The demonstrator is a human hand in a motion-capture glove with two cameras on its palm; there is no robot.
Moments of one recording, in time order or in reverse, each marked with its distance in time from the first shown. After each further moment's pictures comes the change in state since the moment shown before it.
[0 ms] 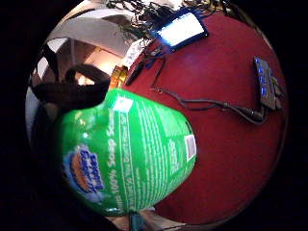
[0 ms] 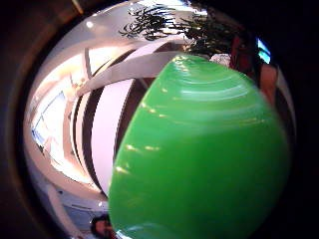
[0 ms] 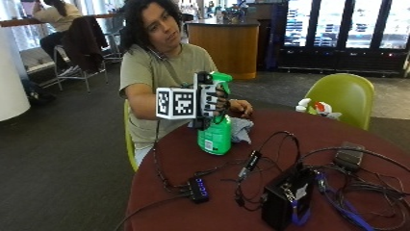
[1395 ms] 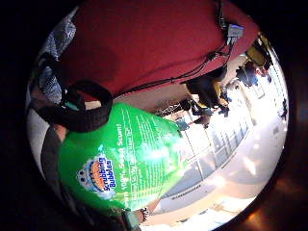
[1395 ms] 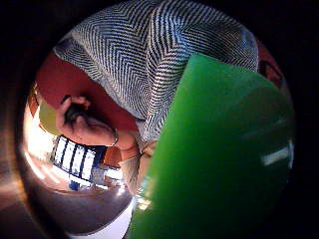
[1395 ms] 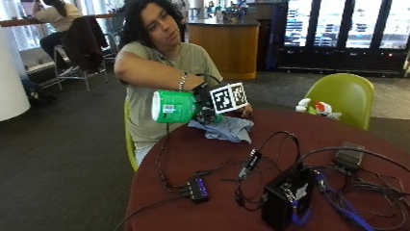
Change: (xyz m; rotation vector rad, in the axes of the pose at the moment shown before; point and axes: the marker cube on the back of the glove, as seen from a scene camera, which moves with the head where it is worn) arm 0.008 0.108 0.089 -1.280 1.351 0.739
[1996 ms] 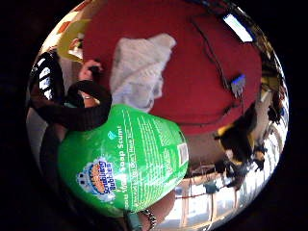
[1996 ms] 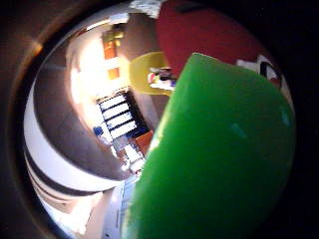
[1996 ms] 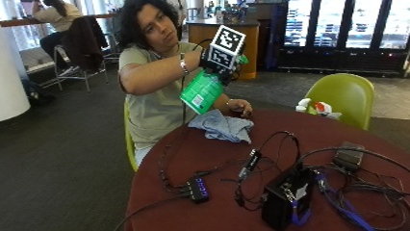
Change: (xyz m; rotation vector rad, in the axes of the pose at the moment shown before) arm -0.019 0.114 -0.093 0.577 -0.489 -0.609
